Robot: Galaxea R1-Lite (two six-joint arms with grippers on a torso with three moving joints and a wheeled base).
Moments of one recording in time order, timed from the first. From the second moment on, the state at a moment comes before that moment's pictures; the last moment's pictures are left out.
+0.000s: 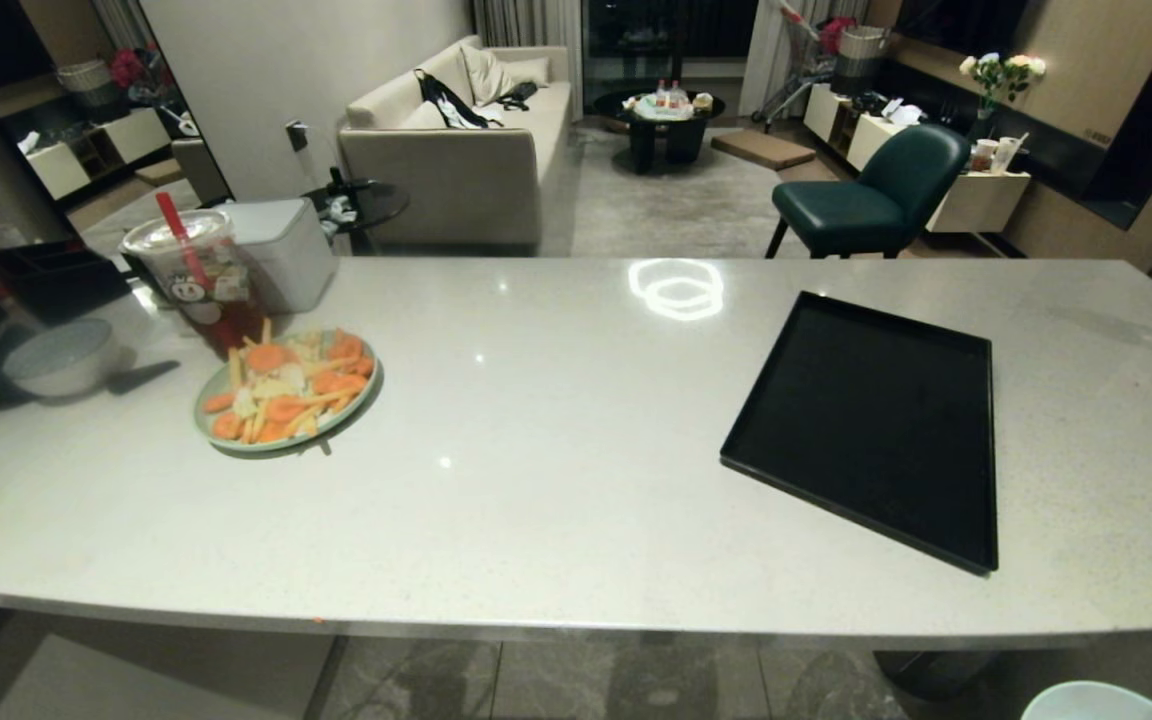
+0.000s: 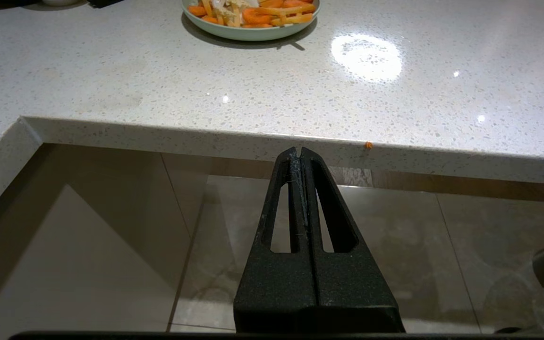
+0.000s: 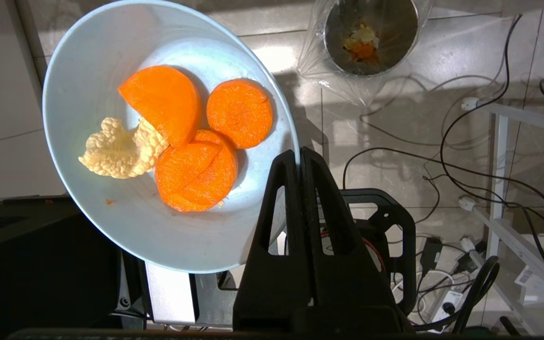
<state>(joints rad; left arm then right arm) 0.00 0.00 0.00 -0.01 0.02 -0.06 0.00 0.86 -0.62 0.74 0.09 0.13</state>
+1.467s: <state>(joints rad) 0.00 0.00 0.00 -0.01 0.02 -0.06 -0.01 0.87 -0.62 0.74 0.09 0.13</state>
